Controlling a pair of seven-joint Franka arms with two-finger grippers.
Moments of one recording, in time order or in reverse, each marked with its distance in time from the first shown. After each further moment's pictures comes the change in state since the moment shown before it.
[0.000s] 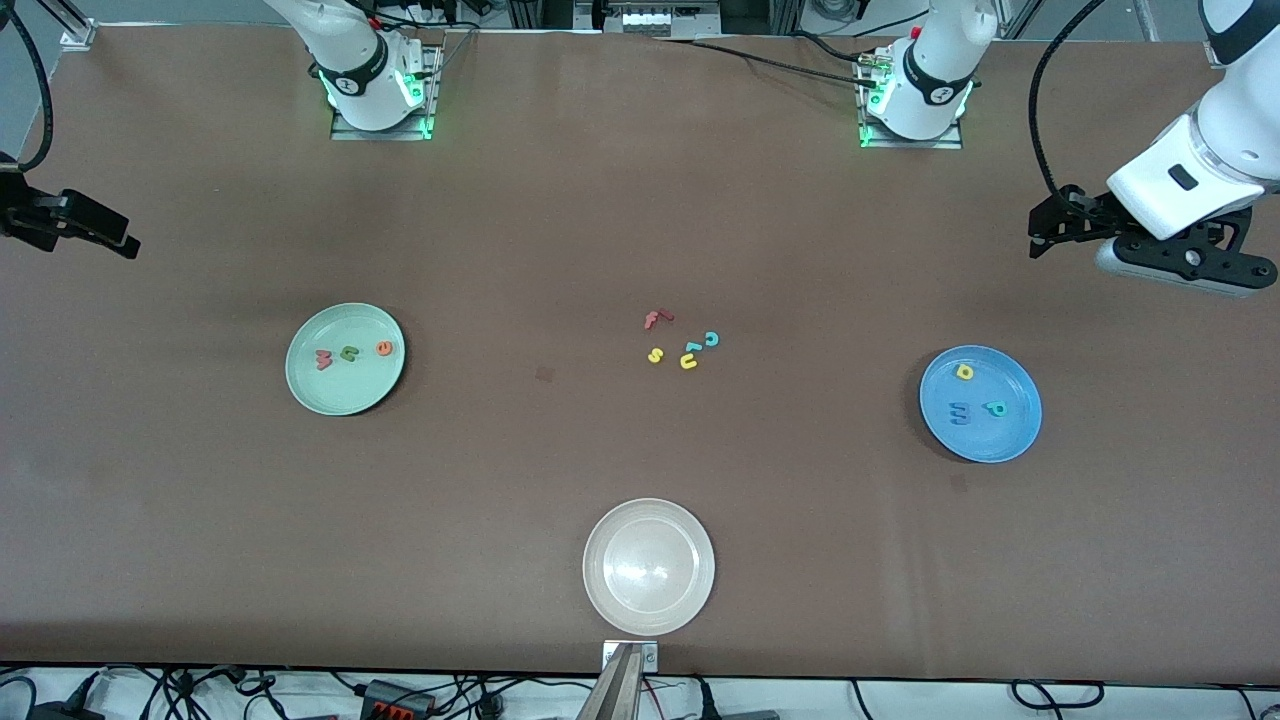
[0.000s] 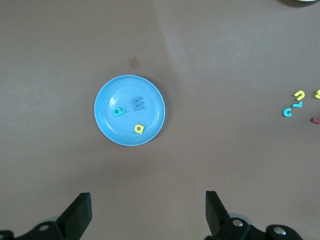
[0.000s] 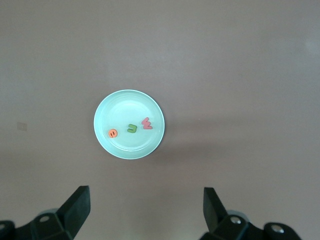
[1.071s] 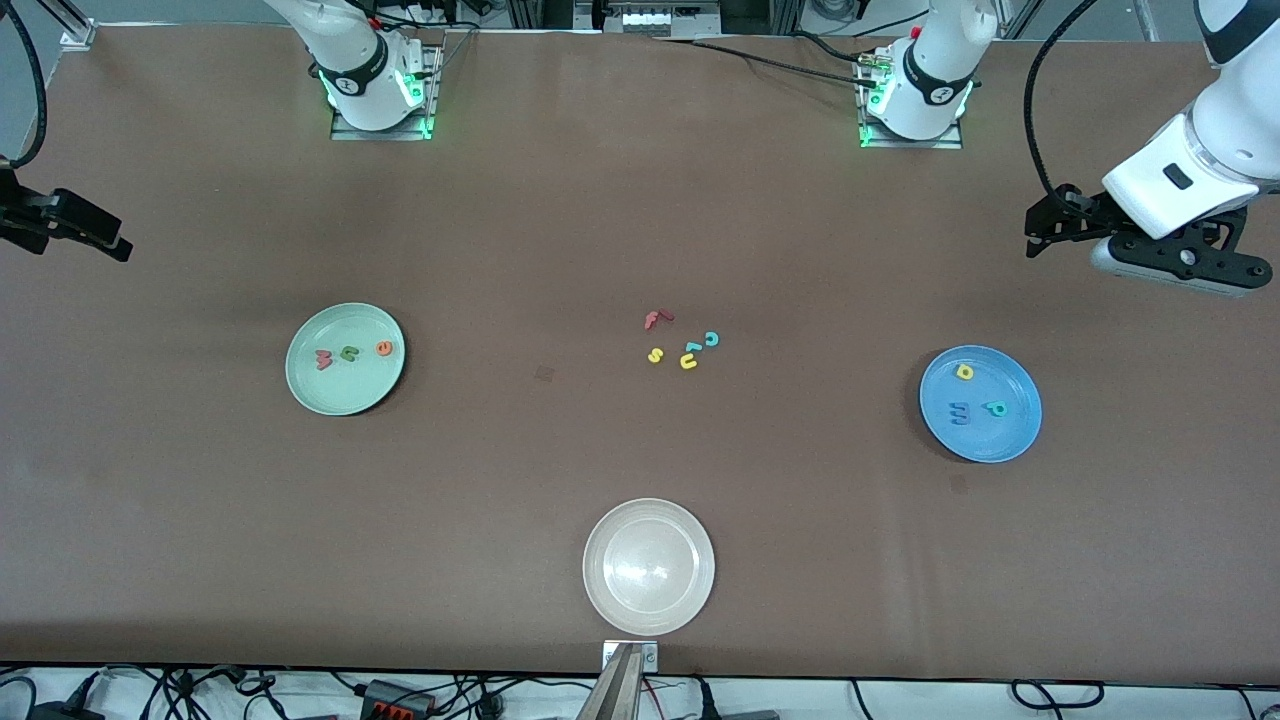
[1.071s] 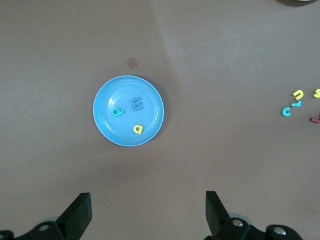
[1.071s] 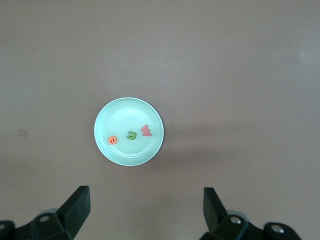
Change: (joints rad) left arm 0.000 0.000 -0.006 0.000 0.000 0.000 0.000; right arm 0.000 -0.004 0.001 0.012 -0.003 0.021 0.000
